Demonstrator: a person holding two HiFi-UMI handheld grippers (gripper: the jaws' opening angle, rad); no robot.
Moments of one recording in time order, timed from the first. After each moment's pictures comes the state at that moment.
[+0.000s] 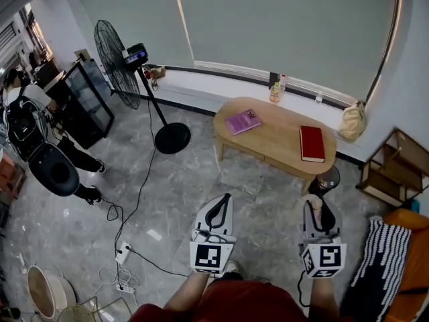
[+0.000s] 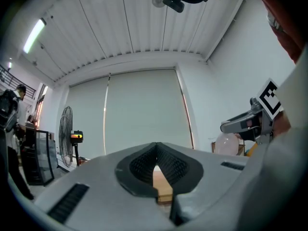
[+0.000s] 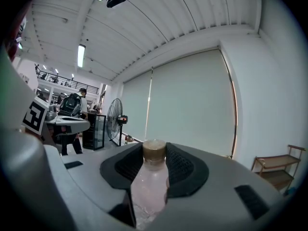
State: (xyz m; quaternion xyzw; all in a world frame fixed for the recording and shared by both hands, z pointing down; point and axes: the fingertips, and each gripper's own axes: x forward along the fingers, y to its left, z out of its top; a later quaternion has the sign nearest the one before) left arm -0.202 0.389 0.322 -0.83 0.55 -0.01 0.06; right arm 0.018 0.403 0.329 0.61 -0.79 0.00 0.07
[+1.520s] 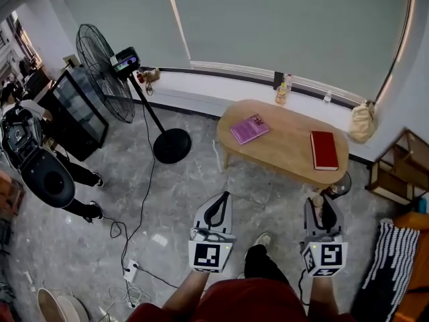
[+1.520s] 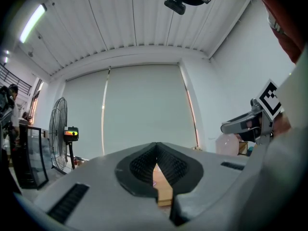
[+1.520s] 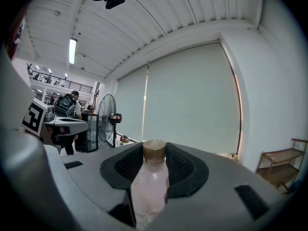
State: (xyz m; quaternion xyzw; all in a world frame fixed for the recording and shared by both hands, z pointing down) left arm -0.277 0.235 0.347 -0.84 0.54 -0.01 0.05; right arm -0.054 0.258 0.358 0.63 -0.77 0.01 0.07
